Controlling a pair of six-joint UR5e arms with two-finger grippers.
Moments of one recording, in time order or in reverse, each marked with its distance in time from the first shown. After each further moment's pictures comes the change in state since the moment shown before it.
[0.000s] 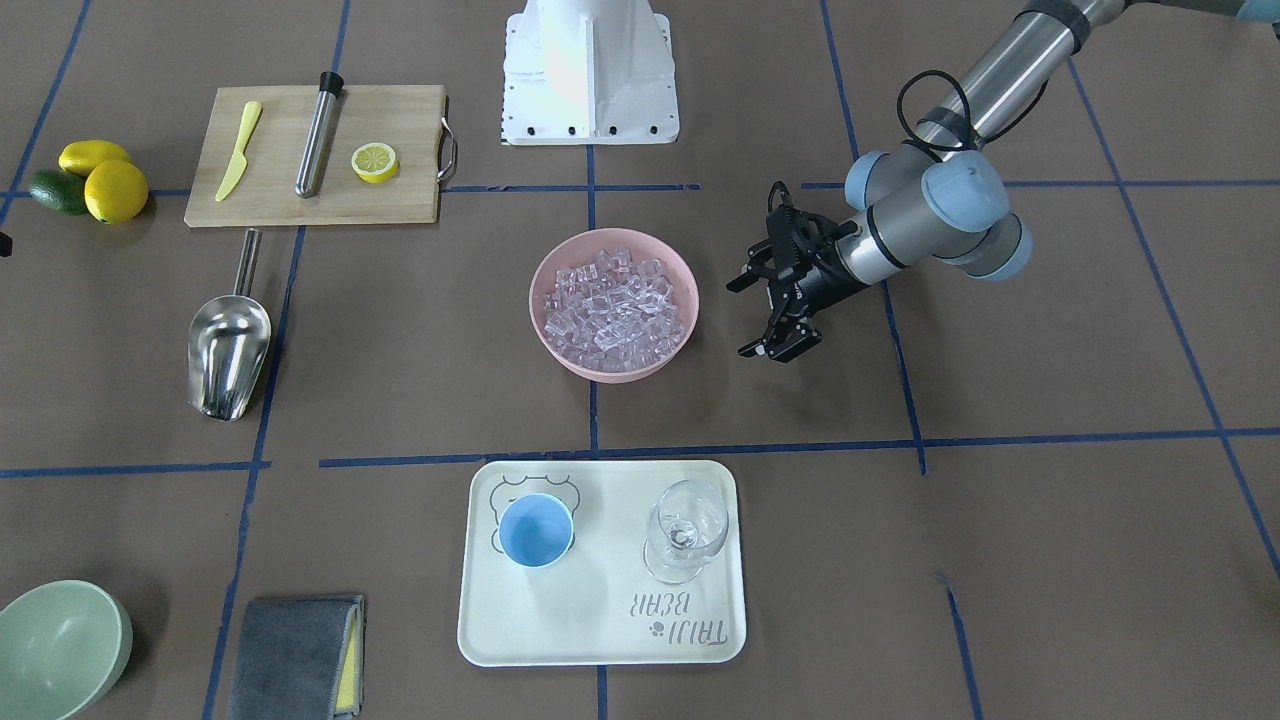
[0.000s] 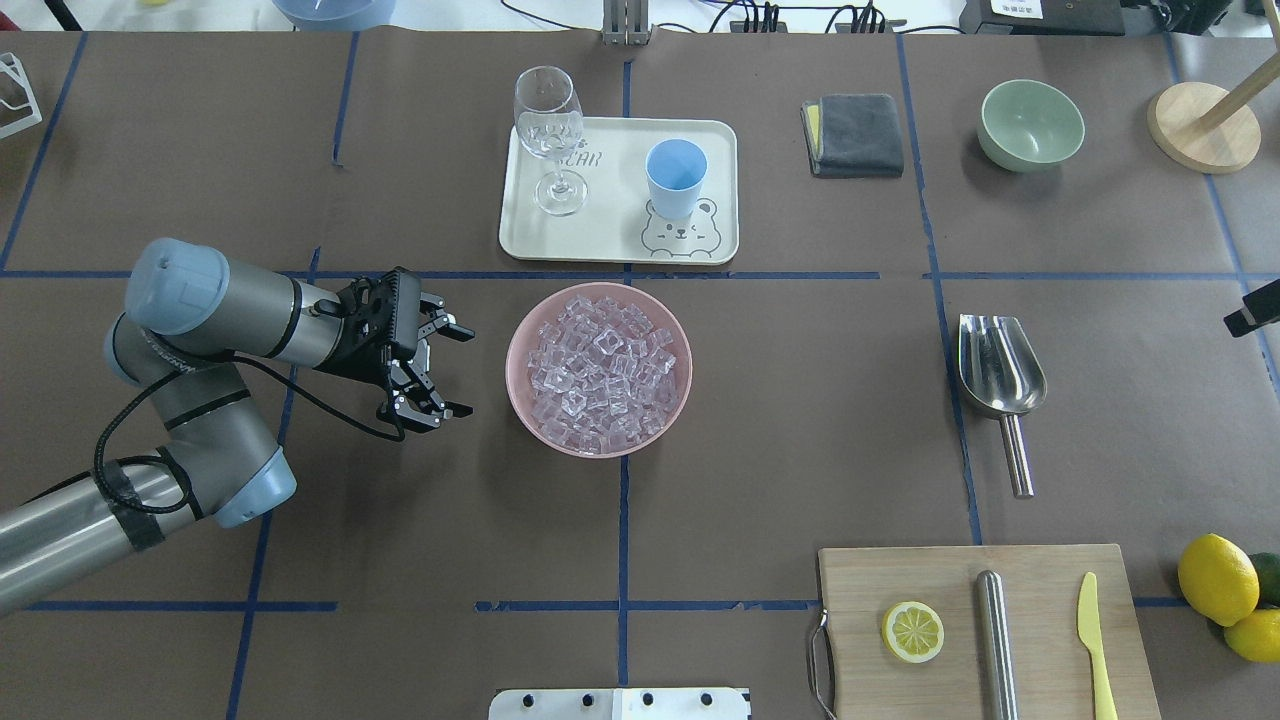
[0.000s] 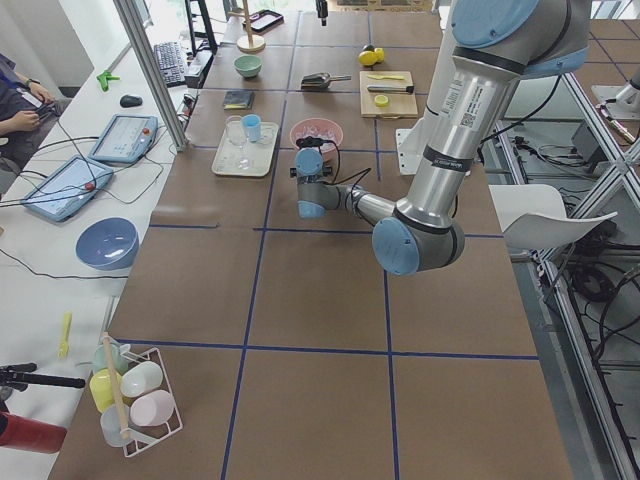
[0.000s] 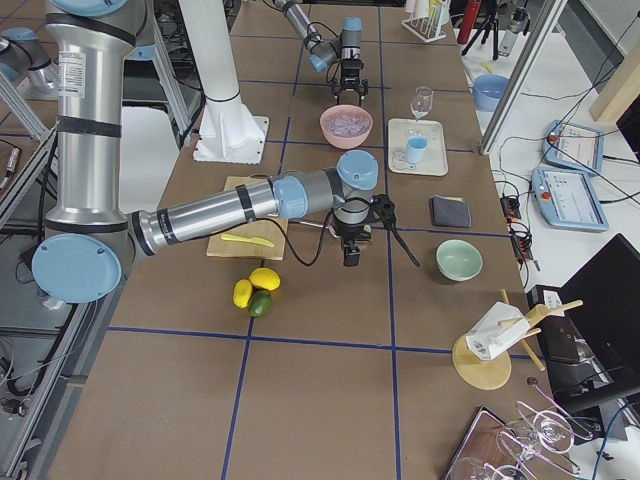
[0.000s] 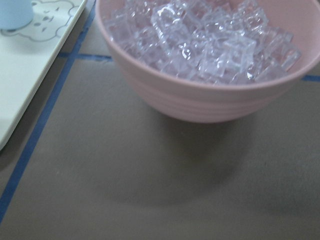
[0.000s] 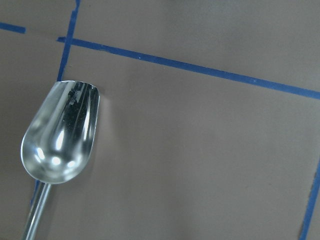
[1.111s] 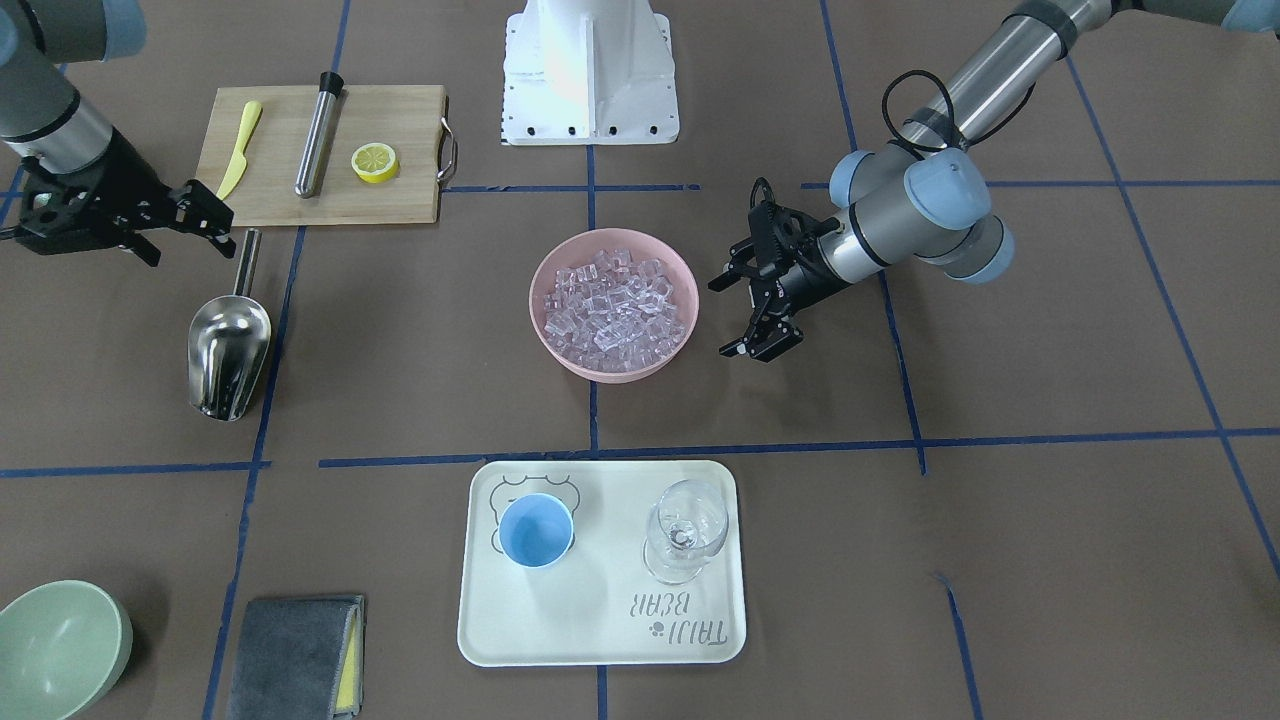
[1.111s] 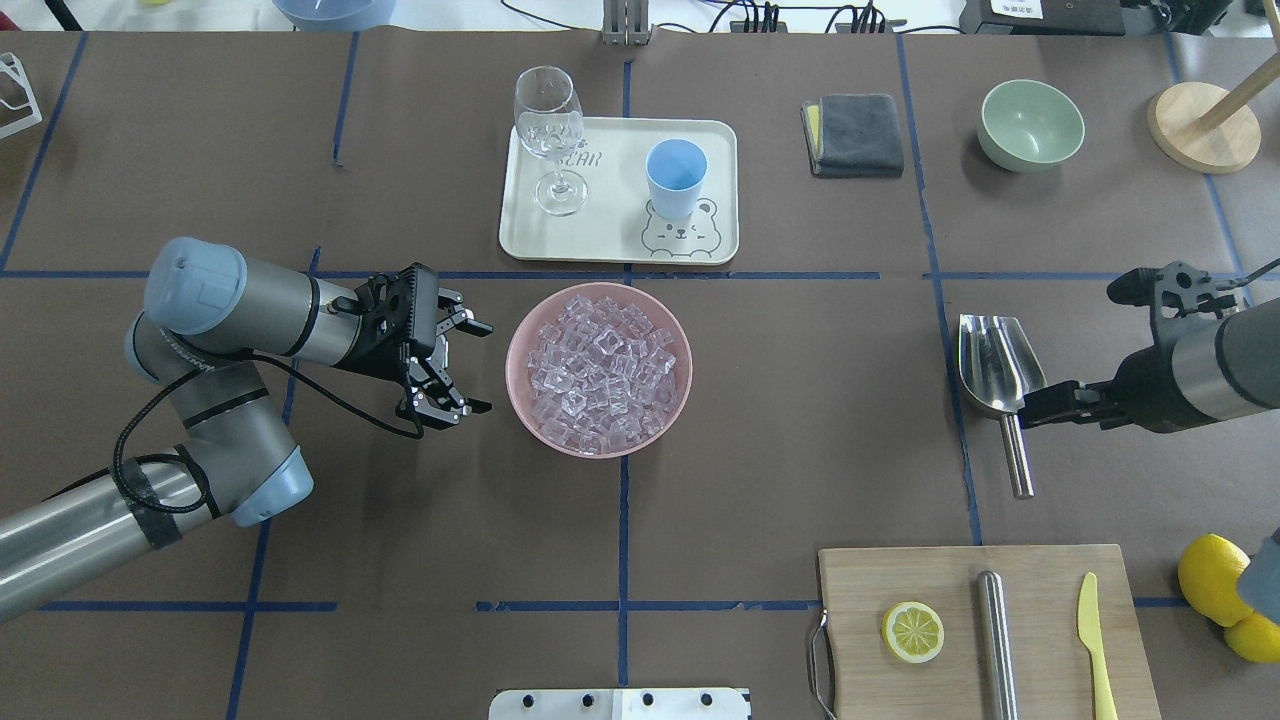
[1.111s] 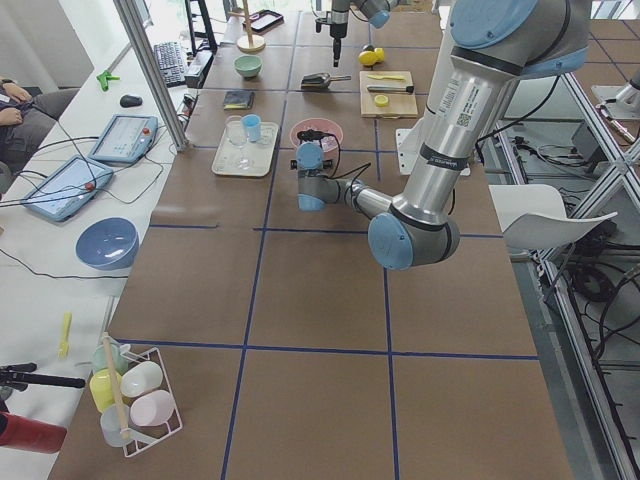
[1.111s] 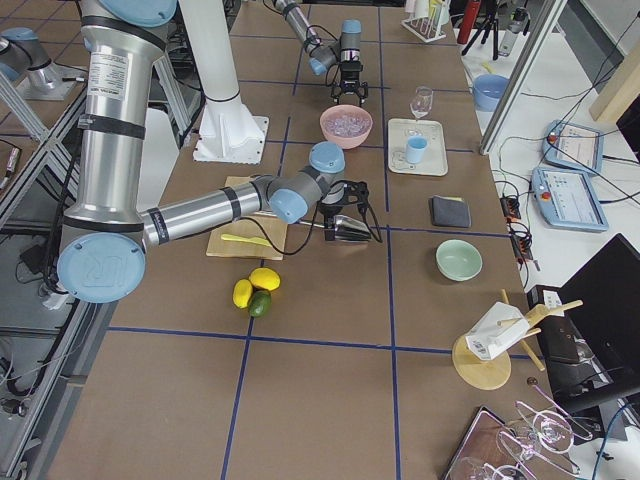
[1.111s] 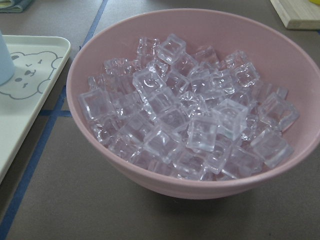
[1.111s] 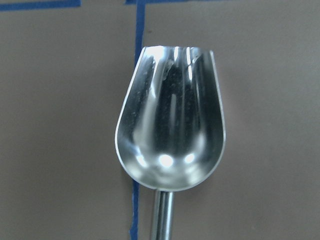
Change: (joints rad) left arm 0.006 -0.021 0.003 -0.006 0.014 -0.010; right arm -0.512 -0.083 0.041 0.477 -0.312 0.789
